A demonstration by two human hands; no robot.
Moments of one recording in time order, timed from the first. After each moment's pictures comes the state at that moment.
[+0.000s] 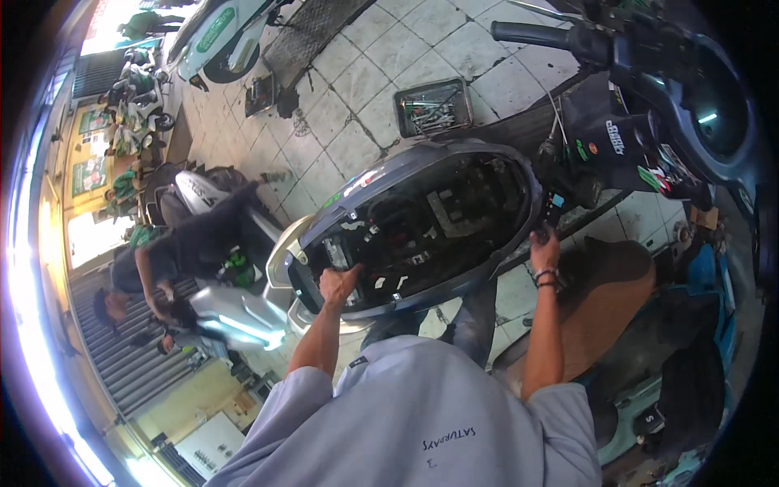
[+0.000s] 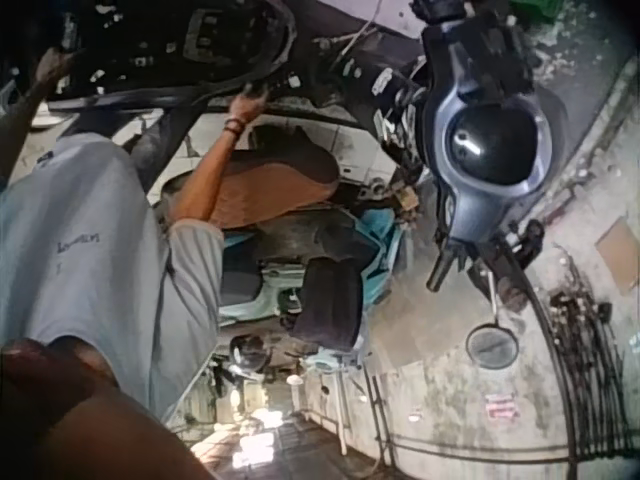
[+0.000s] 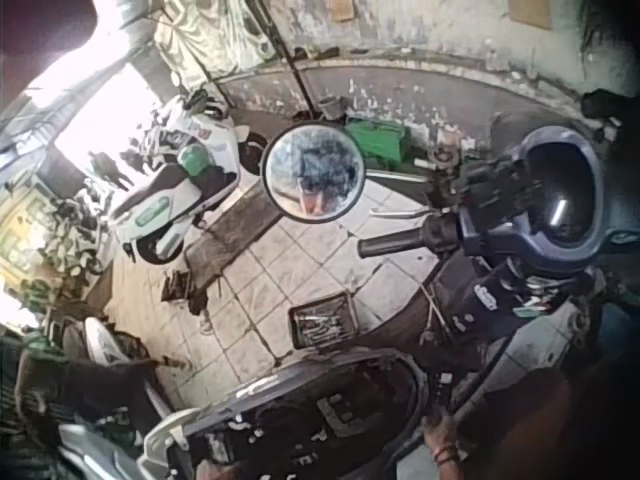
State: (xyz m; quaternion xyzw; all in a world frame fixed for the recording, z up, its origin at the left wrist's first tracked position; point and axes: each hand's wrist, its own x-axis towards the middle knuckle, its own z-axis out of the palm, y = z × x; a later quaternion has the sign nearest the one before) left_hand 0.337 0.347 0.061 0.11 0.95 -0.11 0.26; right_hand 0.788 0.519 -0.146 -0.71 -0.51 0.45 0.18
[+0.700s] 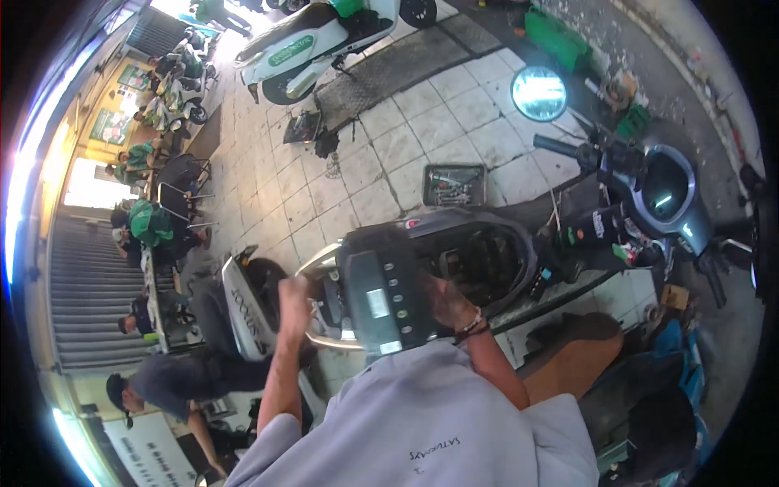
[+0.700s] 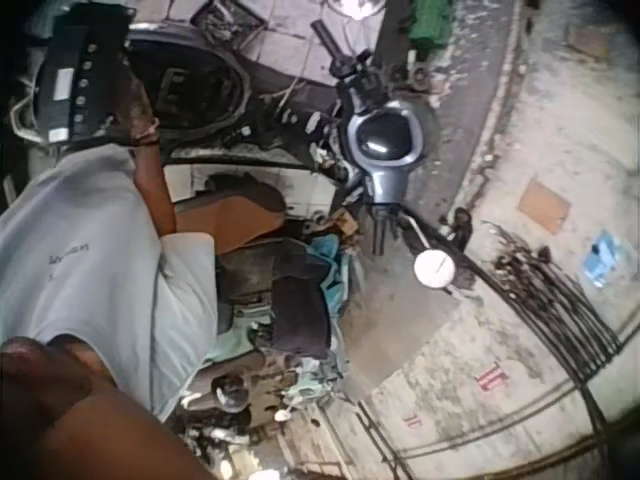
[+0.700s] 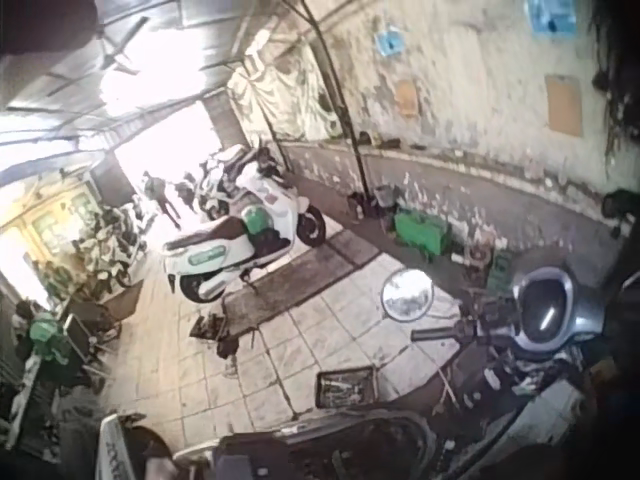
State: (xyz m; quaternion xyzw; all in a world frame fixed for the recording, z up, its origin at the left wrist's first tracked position) left_hand 0.334 0.341 0.319 0.24 0.85 0.40 0.22; right_hand 0.582 0.477 0.109 -0.03 -0.01 0.99 0.16
